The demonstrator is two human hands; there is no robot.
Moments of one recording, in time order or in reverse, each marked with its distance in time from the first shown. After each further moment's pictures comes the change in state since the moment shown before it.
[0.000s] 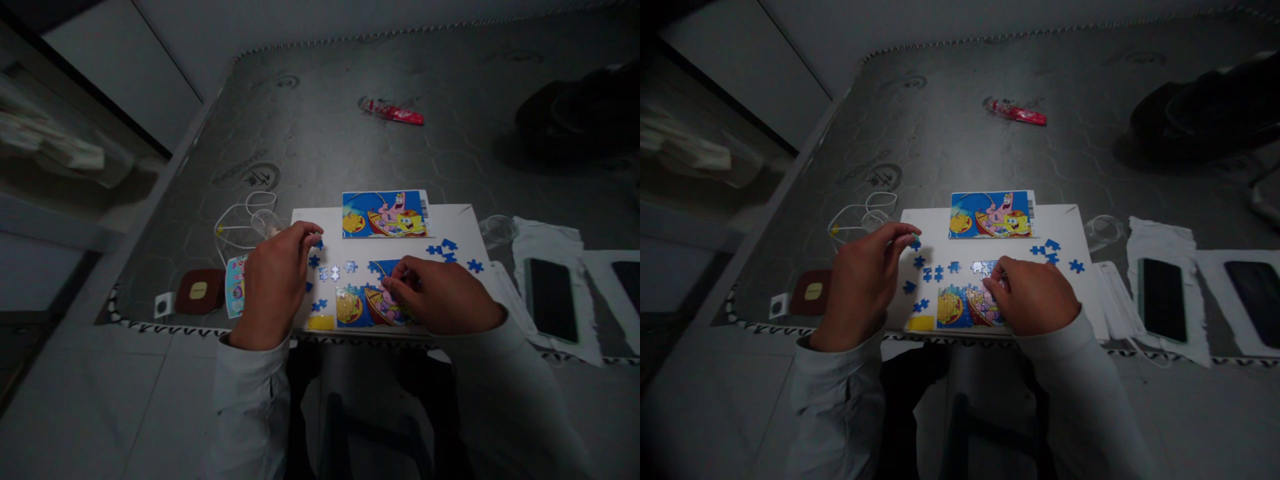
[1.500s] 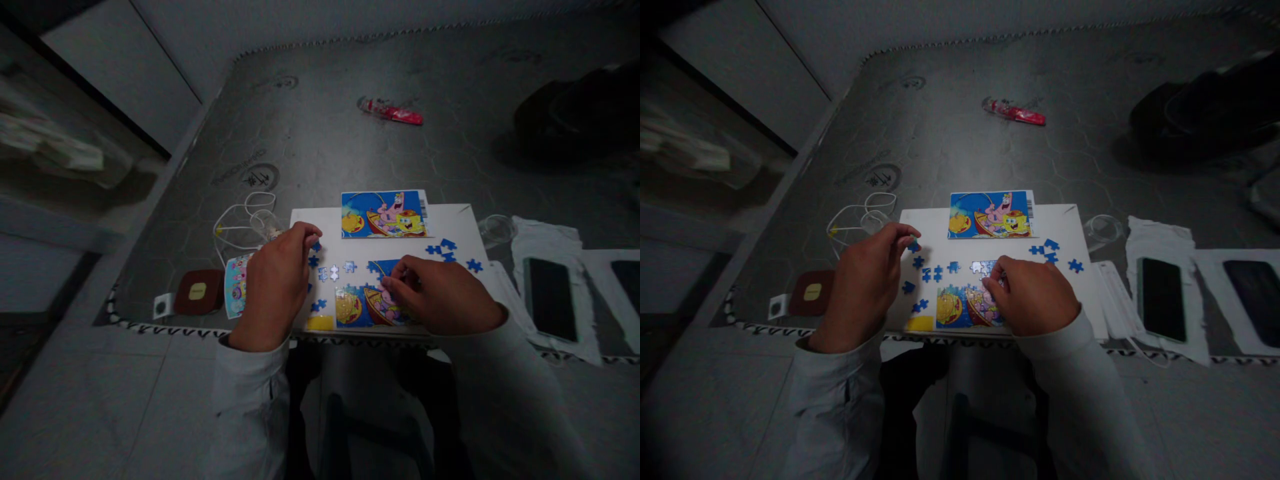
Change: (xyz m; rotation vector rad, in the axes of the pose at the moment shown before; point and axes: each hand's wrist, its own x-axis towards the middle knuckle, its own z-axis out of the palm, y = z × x) left_hand 0.002 0.005 -0.002 0.099 -0.081 -0.006; right_hand 0.000 0.002 -0.001 0.000 0.013 -0.022
